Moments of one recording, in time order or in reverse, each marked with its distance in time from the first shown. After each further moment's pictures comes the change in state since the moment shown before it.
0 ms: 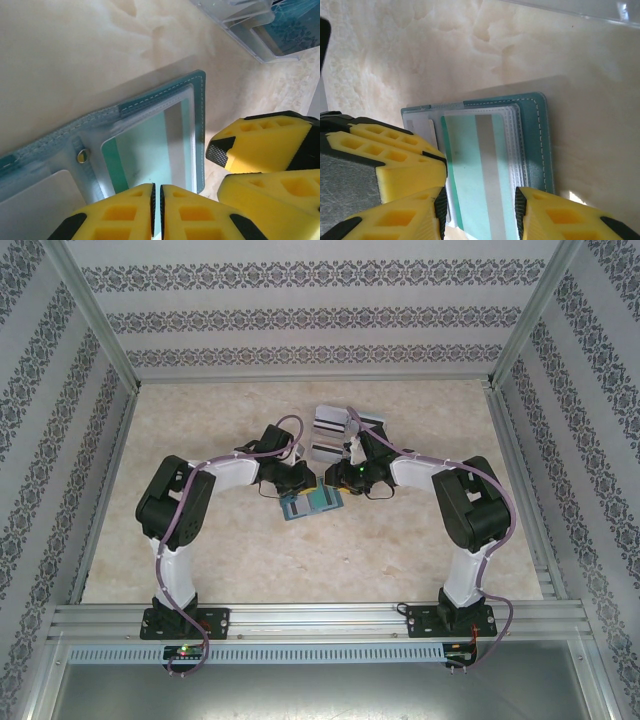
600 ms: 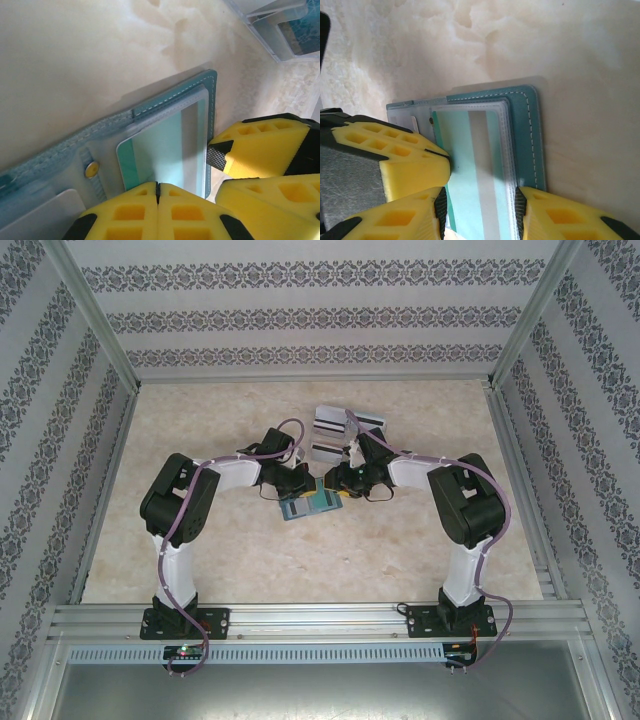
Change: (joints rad) left arm 0.000 0.031 -0.012 0.030 0.011 -0.014; right arm 0.002 0.039 -0.002 0.009 -0.022 0.000
